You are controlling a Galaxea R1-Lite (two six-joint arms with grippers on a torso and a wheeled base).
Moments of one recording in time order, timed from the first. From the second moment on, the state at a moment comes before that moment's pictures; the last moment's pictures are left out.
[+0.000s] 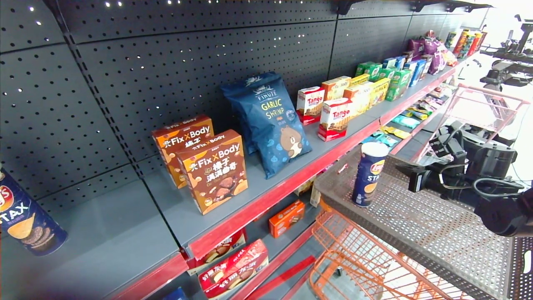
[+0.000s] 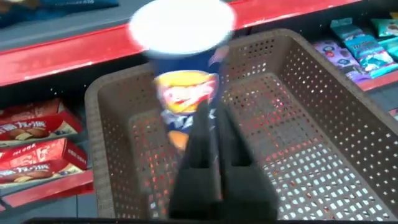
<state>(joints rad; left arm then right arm) 0.00 0.00 0.00 0.00 -0.02 0.02 -0.06 1.99 -0.84 -1.00 0.45 -0.13</state>
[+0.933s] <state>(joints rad) 0.00 0.00 0.00 0.00 -0.02 0.02 0.00 2.04 -0.80 -1.05 0.55 -0.13</state>
